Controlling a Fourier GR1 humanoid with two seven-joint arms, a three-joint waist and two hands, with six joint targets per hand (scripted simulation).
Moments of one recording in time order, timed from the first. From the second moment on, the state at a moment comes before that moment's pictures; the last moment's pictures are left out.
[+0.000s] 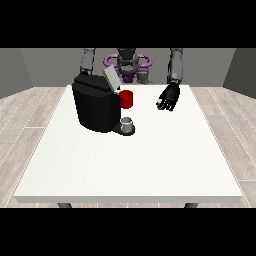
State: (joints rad) left arm -0.59 0.36 -0.14 -0.71 -0.88 -0.04 -0.21; right arm -0.25 -0.03 0.01 -1.22 0.19 -0.19 -0.02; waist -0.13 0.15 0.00
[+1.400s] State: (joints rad) left arm -0.92 0.34 0.03 -0.80 -0.74 -0.41 -0.12; right arm -0.28 -0.04 -0.01 -1.21 0.17 -0.18 -0.03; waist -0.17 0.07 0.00
